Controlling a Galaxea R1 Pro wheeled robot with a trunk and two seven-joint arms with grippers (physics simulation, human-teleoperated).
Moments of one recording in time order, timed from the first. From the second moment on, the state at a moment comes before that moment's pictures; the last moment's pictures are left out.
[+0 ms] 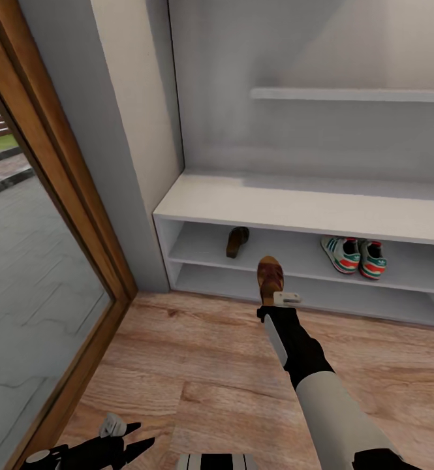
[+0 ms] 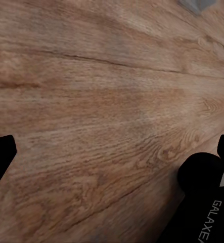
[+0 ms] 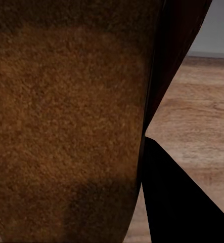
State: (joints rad) left arm -0.36 0.15 0.40 -0.49 -0.22 -0.02 -1.21; right arm -0.76 0.17 0.02 -0.85 -0.05 0.63 -0.42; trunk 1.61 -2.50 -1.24
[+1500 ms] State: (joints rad) left arm -0.36 0.15 0.40 -0.49 -0.21 -0.02 -1.21; right arm -0.76 0.17 0.02 -0.86 -0.05 0.63 -0.42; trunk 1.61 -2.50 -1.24
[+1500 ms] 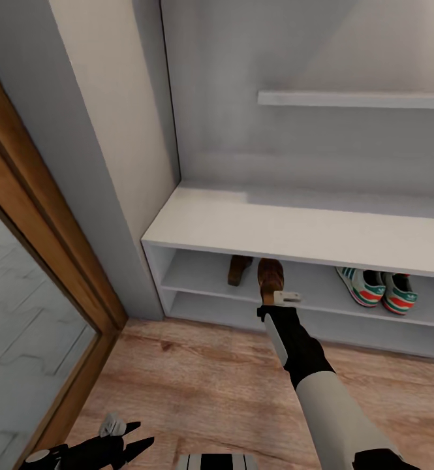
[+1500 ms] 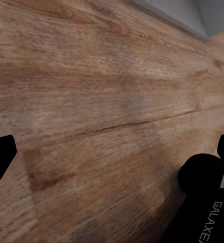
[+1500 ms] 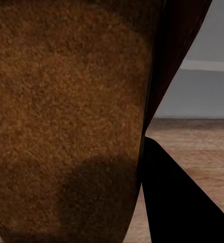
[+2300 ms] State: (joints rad) left arm -0.36 0.15 0.40 -0.49 -0.21 -0.02 -1.21; right arm -0.76 0.17 0.02 -0.86 -0.05 0.63 -0.42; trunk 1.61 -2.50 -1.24
